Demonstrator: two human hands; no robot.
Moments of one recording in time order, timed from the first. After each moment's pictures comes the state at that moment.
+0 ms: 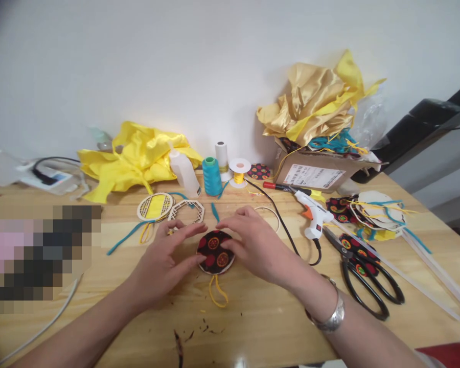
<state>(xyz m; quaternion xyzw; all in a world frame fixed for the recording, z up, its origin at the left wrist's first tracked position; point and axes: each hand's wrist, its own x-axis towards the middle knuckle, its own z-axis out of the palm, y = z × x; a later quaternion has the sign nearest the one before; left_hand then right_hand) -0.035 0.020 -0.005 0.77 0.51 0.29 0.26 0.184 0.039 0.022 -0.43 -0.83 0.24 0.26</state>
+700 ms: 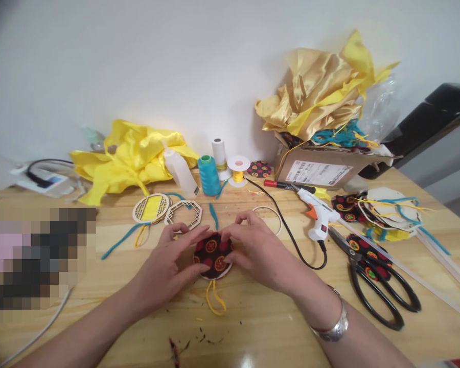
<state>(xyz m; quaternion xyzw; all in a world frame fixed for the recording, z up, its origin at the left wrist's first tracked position) -0.030 0.022 -0.014 0.81 0.49 0.21 0.25 0.195 0.039 0.010 -0.42 -0.83 0.29 0.23</state>
